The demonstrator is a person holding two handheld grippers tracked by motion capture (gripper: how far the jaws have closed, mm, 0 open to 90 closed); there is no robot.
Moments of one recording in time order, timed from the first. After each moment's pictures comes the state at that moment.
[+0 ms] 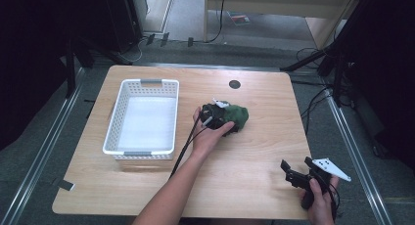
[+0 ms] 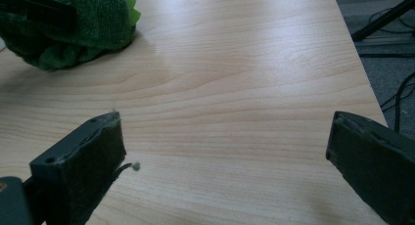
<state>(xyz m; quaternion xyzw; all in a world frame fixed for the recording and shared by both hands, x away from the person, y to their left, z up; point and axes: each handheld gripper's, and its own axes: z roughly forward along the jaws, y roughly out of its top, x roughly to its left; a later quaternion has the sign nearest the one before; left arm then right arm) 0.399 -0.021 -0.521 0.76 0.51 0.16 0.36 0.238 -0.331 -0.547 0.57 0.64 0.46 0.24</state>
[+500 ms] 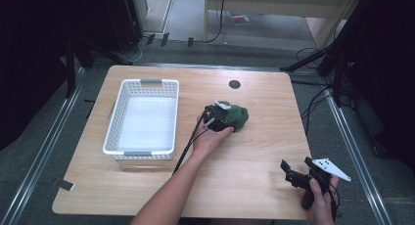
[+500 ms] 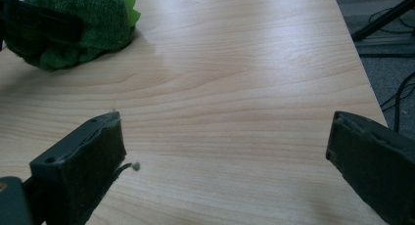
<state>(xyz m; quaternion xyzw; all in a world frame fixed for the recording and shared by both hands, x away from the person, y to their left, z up) 0.396 -0.025 -0.520 0.77 0.51 0.17 0.34 0.238 -0.331 -0.547 0.57 0.64 0.46 0.24</state>
